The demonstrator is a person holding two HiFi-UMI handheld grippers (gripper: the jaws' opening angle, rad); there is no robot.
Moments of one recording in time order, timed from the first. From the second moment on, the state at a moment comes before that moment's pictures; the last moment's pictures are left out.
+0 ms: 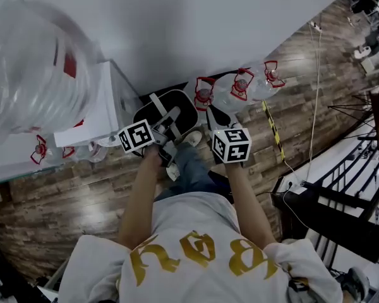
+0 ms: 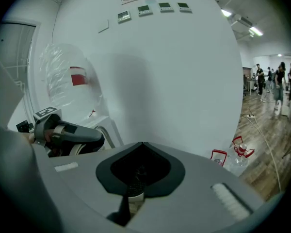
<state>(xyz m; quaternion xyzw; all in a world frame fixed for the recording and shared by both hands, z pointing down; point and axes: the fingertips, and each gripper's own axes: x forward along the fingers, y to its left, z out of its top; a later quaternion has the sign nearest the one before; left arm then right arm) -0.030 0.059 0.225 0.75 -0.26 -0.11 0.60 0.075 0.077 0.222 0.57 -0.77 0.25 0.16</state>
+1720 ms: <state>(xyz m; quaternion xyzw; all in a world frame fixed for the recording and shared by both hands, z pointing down) -0.036 0.022 0.442 0.66 -0.34 0.02 0.67 0.055 0.002 0.408 0.40 -0.81 0.29 0.31</state>
